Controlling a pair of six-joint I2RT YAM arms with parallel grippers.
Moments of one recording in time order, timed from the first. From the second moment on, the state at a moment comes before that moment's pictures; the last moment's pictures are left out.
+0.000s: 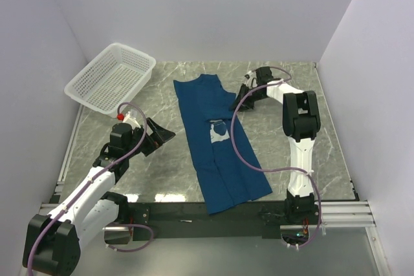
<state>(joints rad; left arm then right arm) -0.26 0.86 0.38 0.00 0.32 -0.92 0.14 2.30 1.67 -0.50 -0.72 0.39</state>
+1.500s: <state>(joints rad) -0.26 0.94 0.42 0.04 0.36 -0.92 -0.02 2.45 1.99 -0.61 -0.62 0.48</state>
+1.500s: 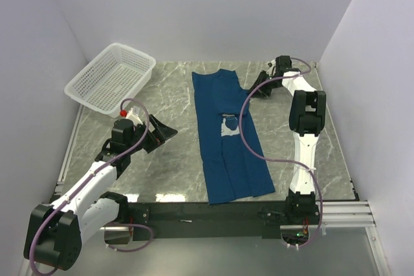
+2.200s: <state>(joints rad) -0.26 0.93 0.42 0.04 0.36 -0.92 -0.02 2.33 1.80 -0.46 -0.60 0.49</state>
